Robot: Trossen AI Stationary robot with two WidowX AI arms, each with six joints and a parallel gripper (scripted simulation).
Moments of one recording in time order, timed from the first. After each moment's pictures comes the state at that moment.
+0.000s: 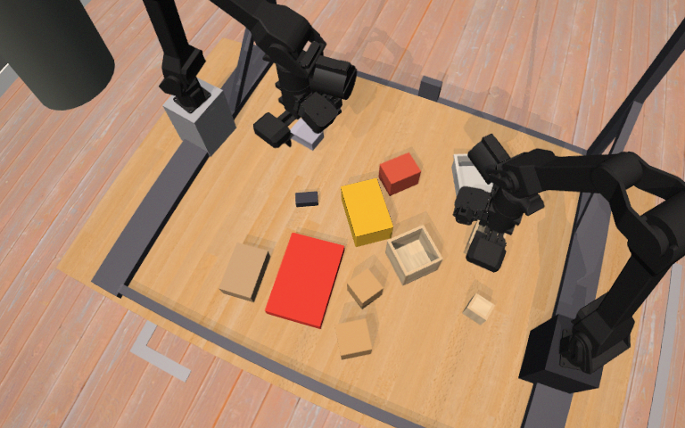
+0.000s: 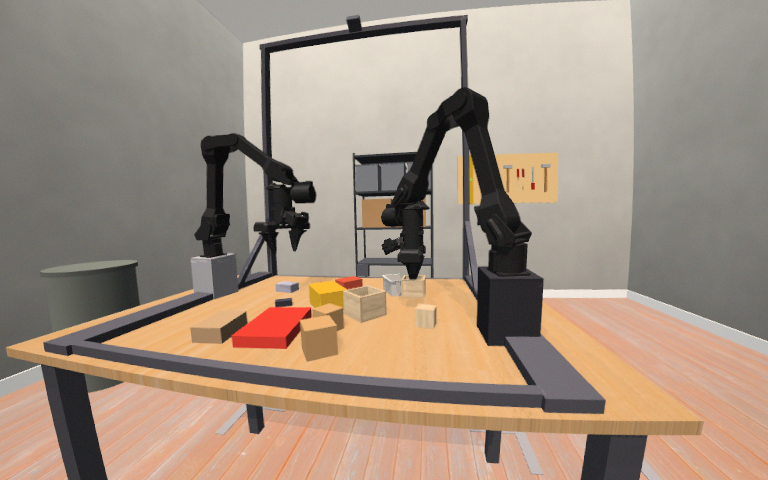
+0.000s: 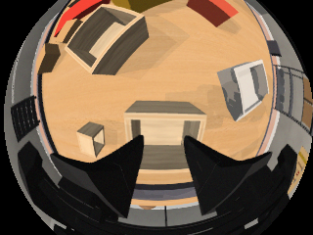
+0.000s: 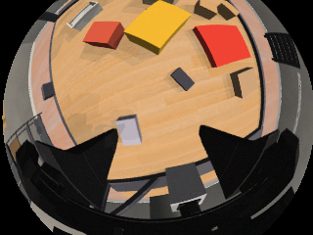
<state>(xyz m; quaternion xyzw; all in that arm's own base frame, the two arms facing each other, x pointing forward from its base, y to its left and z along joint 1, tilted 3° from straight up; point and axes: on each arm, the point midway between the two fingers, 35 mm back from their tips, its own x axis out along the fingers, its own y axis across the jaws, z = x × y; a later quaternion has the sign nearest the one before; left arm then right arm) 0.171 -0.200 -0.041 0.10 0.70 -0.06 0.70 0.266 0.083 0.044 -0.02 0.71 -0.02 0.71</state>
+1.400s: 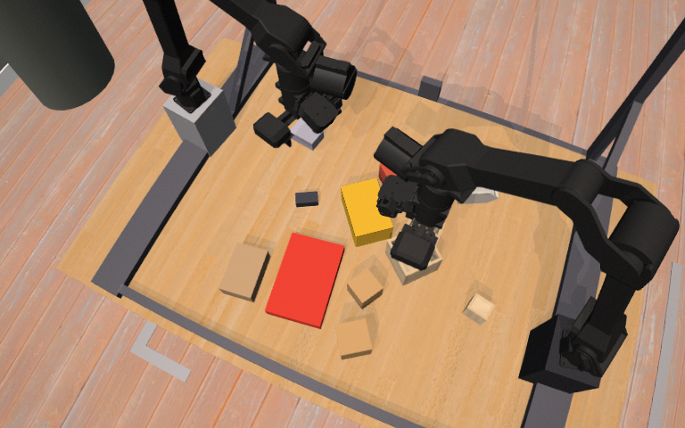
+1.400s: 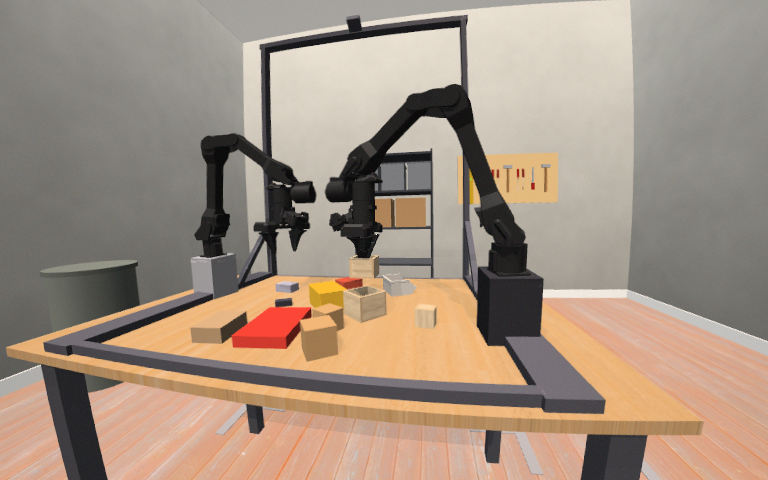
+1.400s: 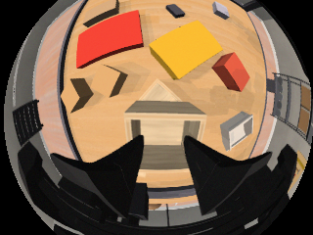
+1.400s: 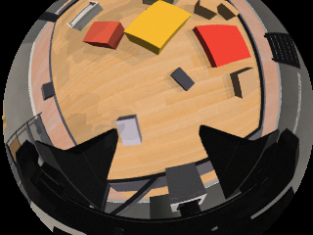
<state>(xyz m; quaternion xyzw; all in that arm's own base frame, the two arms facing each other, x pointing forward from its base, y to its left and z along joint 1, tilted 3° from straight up) 0.303 -0.155 0.031 0.09 0.70 -0.06 0.71 0.266 0.083 0.044 -0.02 0.71 -0.02 0.71</state>
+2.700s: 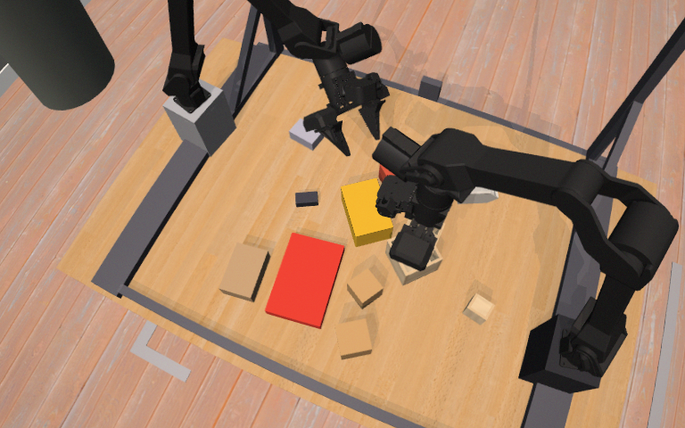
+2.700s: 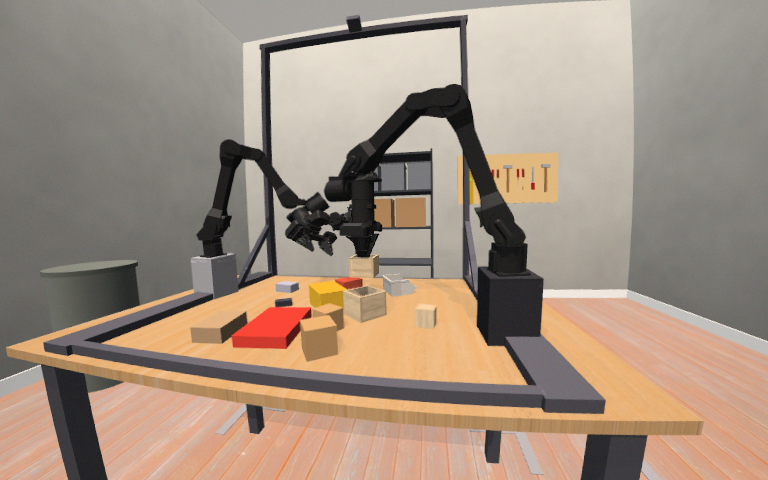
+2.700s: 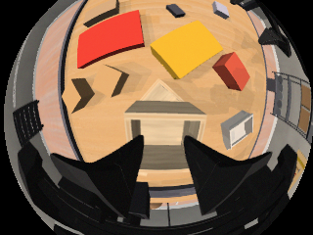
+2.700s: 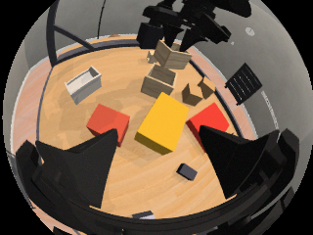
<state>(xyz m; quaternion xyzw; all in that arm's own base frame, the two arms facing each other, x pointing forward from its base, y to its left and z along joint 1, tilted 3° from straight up) 0.304 -0.153 0.034 0.09 0.70 -0.06 0.71 0.357 0.141 0.027 -0.14 0.35 -0.12 0.92</state>
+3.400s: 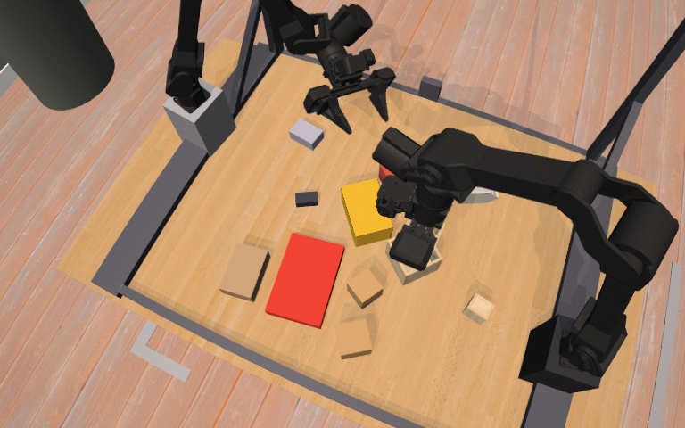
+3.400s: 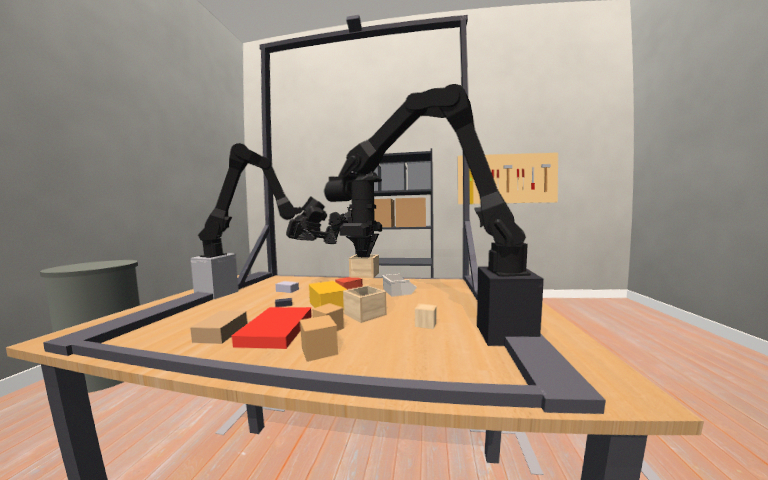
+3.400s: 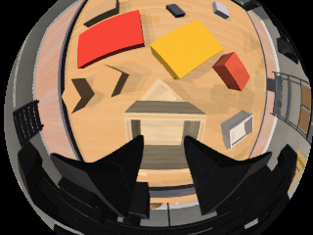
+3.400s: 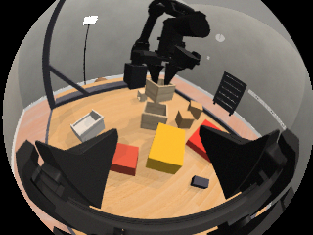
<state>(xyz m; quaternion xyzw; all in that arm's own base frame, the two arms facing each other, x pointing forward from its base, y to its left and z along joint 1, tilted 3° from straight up) 0.304 -0.153 0.034 0.09 0.70 -0.06 0.71 0.344 0.169 0.051 -0.09 0.16 -0.18 0.96</state>
